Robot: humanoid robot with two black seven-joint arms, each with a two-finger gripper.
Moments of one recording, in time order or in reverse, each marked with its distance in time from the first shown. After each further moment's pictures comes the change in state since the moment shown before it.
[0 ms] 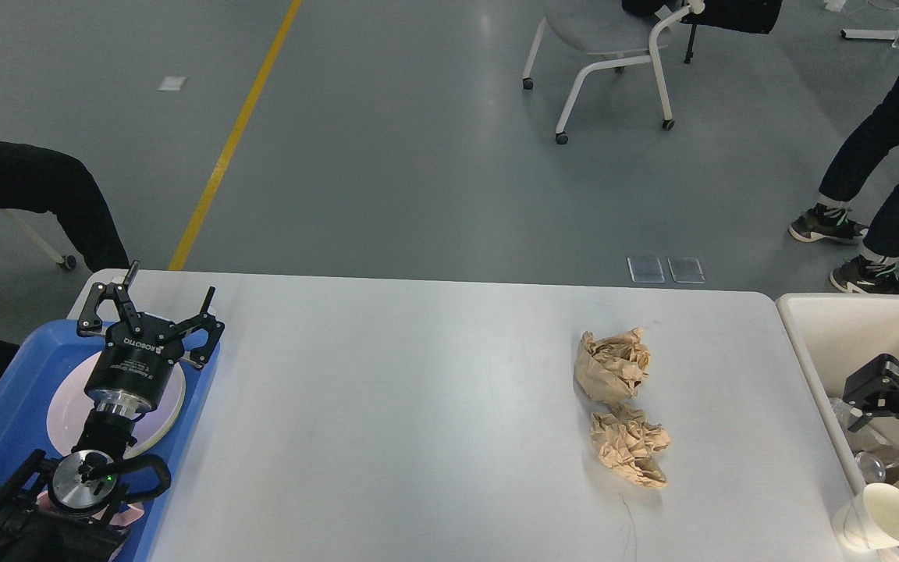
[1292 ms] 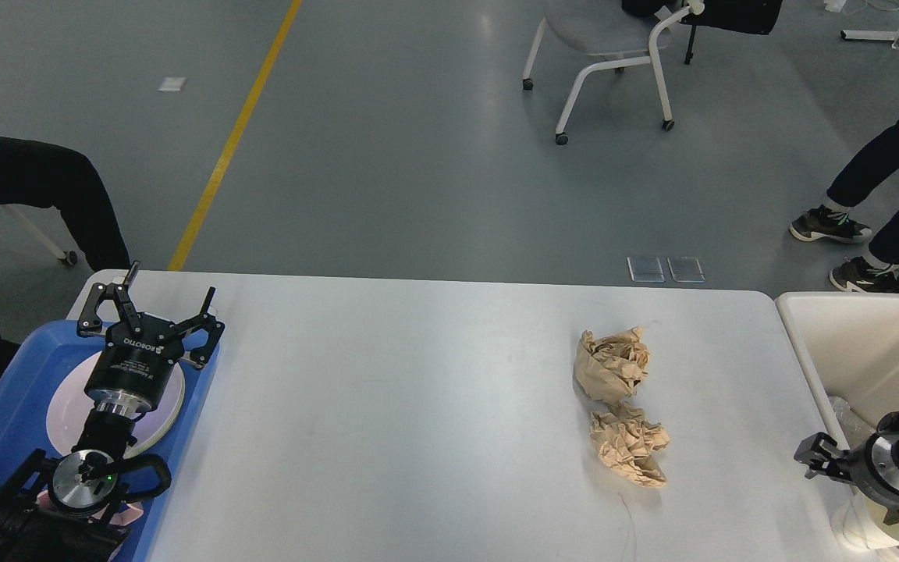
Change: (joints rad) left arm 0.000 0.000 0.000 0.000 0.000 0.000 -0.001; right arm -0.797 0.119 0.431 -0.421 0.015 -0.424 0.008
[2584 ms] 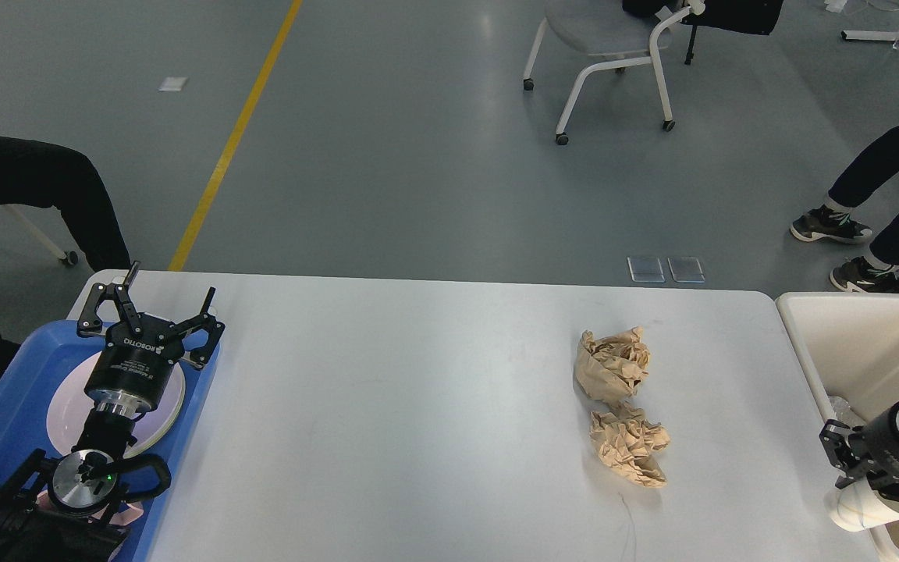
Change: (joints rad) left arm 0.000 0.000 0.000 0.000 0.000 0.000 0.001; right arm 0.168 -0.106 -0.017 -0.007 0.034 0.352 -0.008
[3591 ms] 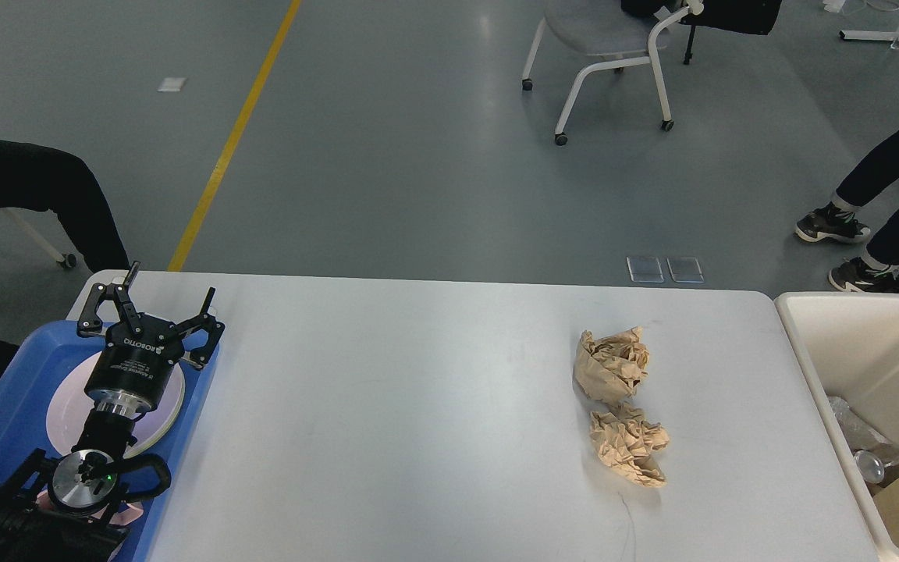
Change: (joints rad) left arm 0.000 0.000 0.000 0.000 0.000 0.000 0.000; right arm 0.680 0.082 -0.565 0.269 0.098 0.028 -0.001
